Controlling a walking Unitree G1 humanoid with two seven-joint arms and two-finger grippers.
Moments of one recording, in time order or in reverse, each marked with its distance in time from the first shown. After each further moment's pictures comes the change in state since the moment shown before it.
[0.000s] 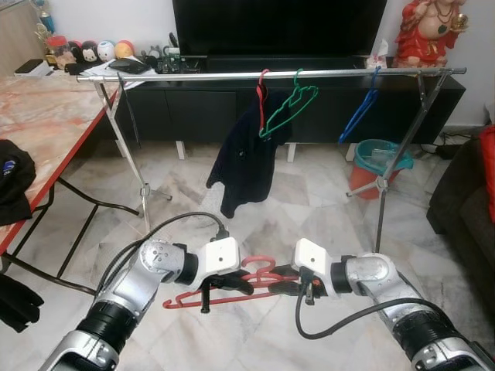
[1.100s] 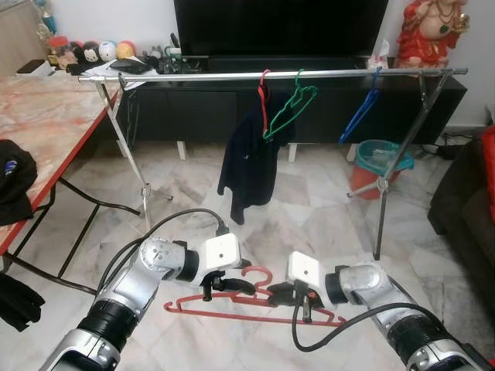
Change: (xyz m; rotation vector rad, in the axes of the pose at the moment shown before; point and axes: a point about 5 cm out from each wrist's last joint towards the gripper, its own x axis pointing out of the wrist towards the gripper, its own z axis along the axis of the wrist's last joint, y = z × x) left arm -0.001 0.004 0.002 0.006 -0.016 0.036; right arm 0.012 0.011 -0.019 0.050 0.066 0.051
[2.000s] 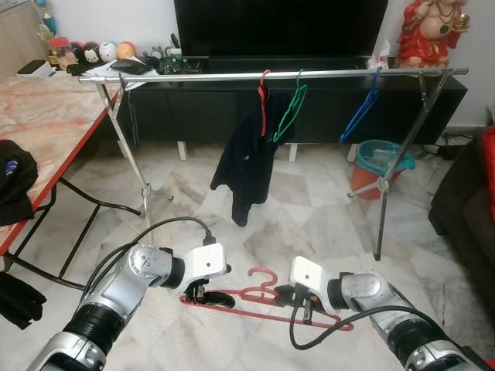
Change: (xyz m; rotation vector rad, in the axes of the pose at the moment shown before) left arm -0.016 -0.002 -0.035 -0.046 0.157 0.068; right arm 0.003 -0.007 -0.019 0.023 0.077 -0.200
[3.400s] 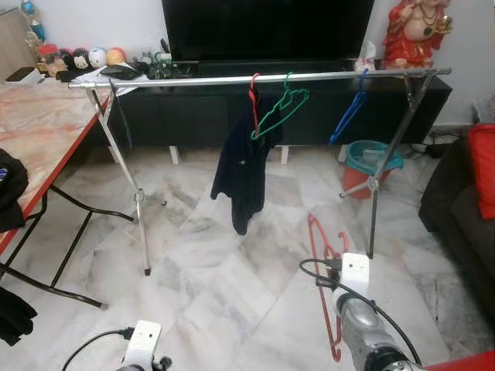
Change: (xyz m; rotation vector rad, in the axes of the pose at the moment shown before) left arm 0.016 -0.138 -0.156 -1.020 0.452 0.772; right arm 0.007 0.001 -0.045 0.822 -0.114 -1.001
